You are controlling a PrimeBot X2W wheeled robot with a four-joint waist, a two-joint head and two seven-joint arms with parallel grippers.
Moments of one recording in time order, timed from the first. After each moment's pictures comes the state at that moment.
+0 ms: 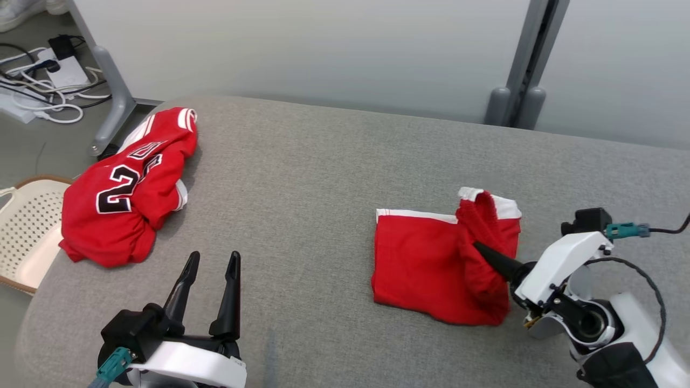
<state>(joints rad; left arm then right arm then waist) -0.03 0.17 -0.26 0.11 -0.49 0.04 -0.25 -0.43 -0.16 0.23 0.56 1.09 0.13 0.46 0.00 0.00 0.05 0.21</state>
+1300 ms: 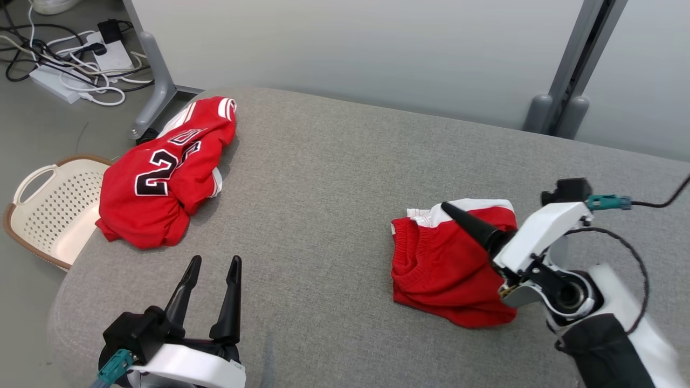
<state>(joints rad) -0.03 0.17 -0.26 0.15 -0.49 0.02 -0.26 -0.53 -0.08 0.26 0.62 1.15 0.13 0.44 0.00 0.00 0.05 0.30</state>
